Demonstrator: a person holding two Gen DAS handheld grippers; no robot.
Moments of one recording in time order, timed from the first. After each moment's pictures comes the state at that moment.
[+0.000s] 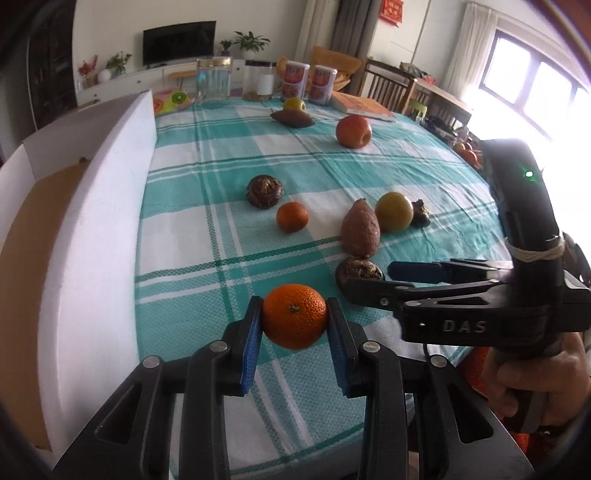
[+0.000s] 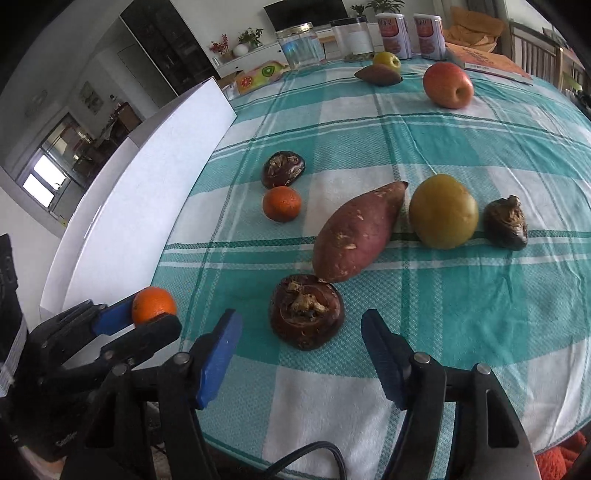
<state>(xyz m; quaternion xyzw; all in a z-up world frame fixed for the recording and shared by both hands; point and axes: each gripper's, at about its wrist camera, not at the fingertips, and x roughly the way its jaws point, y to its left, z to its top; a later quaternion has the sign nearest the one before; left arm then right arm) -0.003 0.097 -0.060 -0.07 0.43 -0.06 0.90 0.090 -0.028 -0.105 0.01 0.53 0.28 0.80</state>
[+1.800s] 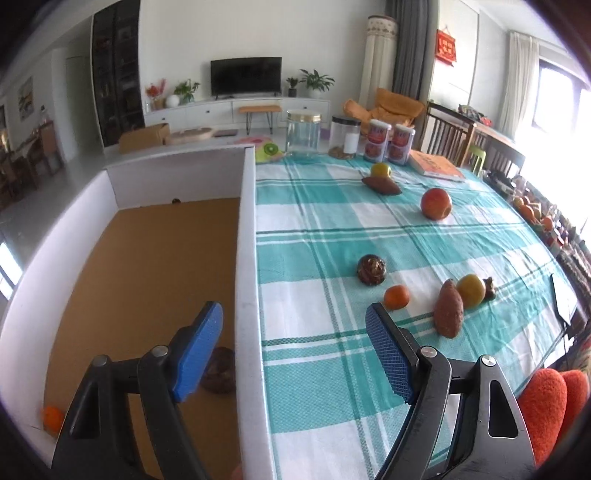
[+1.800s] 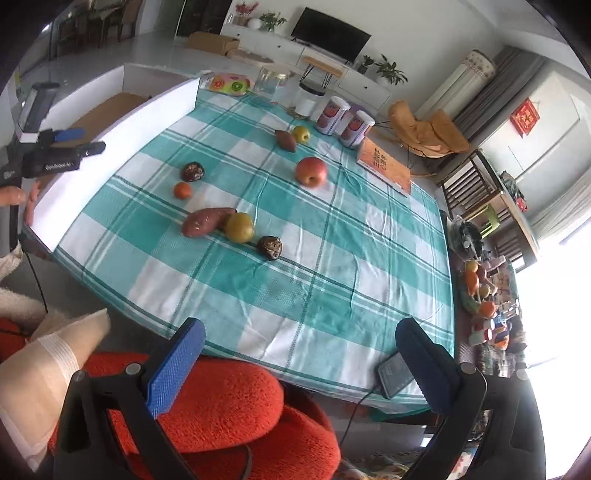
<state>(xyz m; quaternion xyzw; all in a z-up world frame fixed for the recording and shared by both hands) 0.021 0.168 -0.015 -0.06 0.35 0.08 0.93 0.001 -0.162 0.086 -0.25 0.43 0.18 0.85</state>
